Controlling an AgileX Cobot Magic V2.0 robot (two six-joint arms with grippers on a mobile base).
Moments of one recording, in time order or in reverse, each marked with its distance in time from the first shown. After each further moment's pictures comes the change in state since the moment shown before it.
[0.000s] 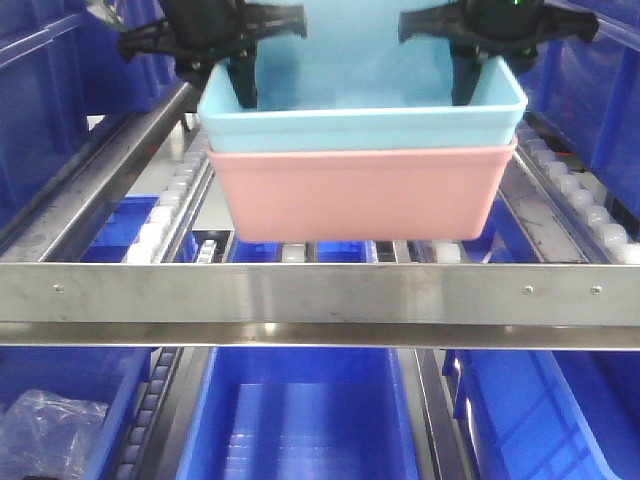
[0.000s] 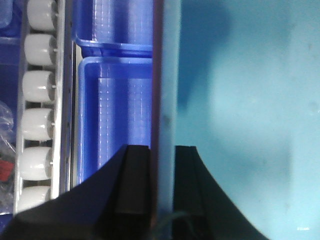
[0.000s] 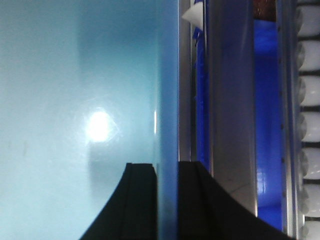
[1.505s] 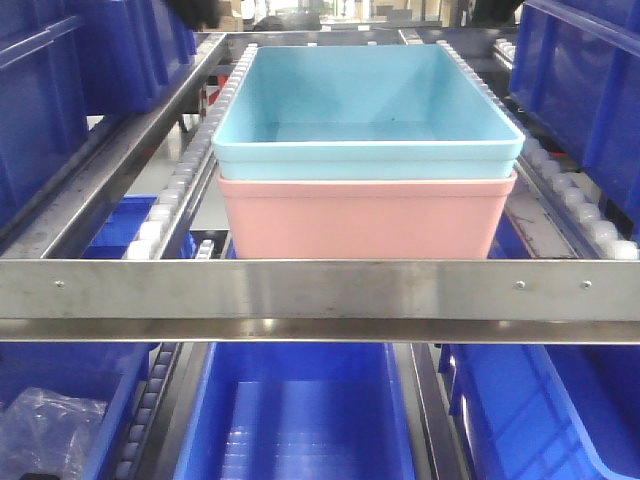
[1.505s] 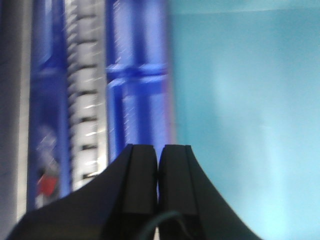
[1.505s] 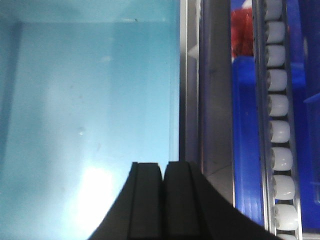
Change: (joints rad) left arm -0.033 -0.140 -0.046 0.080 0.120 0.086; right arm 0.025 -0.276 0.145 -0.011 -0.061 -0.009
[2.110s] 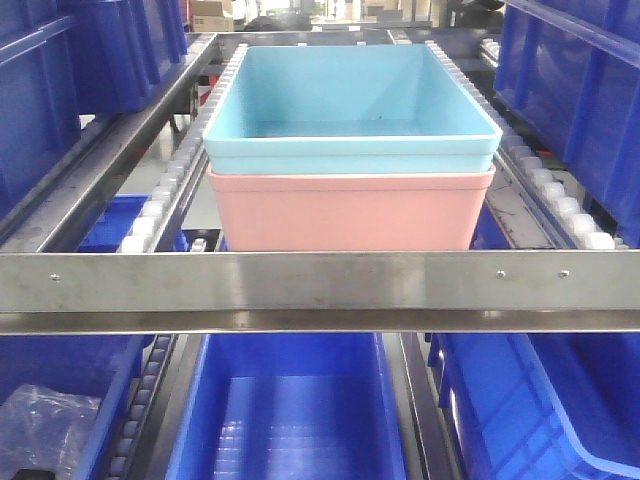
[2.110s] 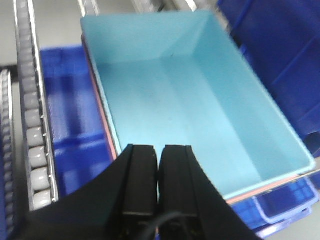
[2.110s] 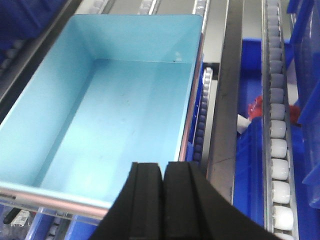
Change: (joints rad) left arm -0.034 -0.640 0.886 0.016 -0.691 0.004; right arm 0.000 -0.568 0.757 -0.063 -0.601 -0.012
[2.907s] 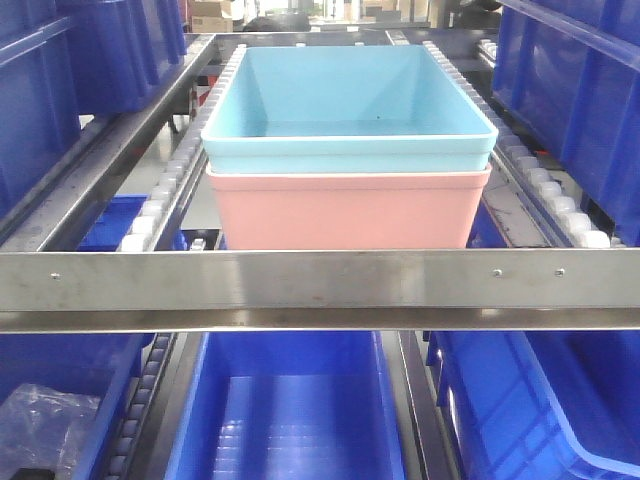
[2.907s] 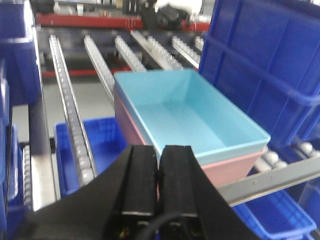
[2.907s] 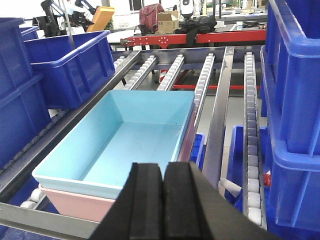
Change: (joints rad) left arm 0.000 -0.914 0.566 0.103 0.016 0.000; right arm 0.000 -0.691 0.381 -0.042 -0.037 -0.001
